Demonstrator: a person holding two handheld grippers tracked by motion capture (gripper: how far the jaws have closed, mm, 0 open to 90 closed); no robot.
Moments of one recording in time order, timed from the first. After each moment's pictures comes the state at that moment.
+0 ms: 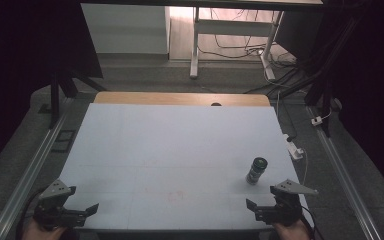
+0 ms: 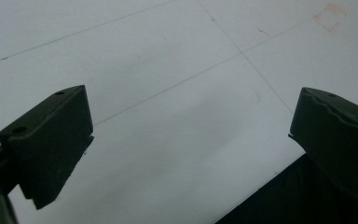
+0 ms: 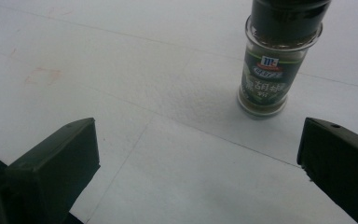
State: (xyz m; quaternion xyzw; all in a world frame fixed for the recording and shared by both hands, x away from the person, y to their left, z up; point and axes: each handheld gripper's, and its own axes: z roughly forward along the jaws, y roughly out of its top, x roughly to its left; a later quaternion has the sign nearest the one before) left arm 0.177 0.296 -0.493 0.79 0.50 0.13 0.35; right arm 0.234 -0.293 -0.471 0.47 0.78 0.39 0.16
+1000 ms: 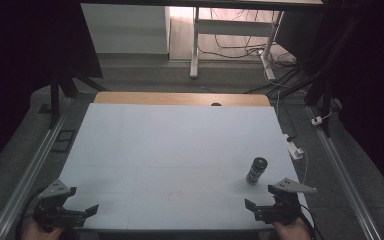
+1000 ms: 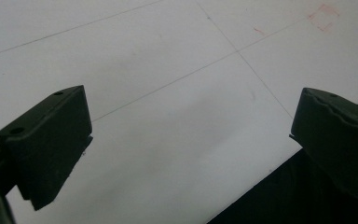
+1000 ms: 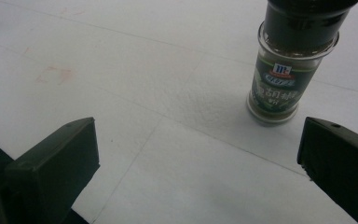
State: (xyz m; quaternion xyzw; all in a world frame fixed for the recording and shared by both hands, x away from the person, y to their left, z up) left arm 0.177 0.298 -0.494 0.79 0.50 0.12 0.35; right arm 0.237 -0.291 -0.470 0.45 0.78 0.40 0.15
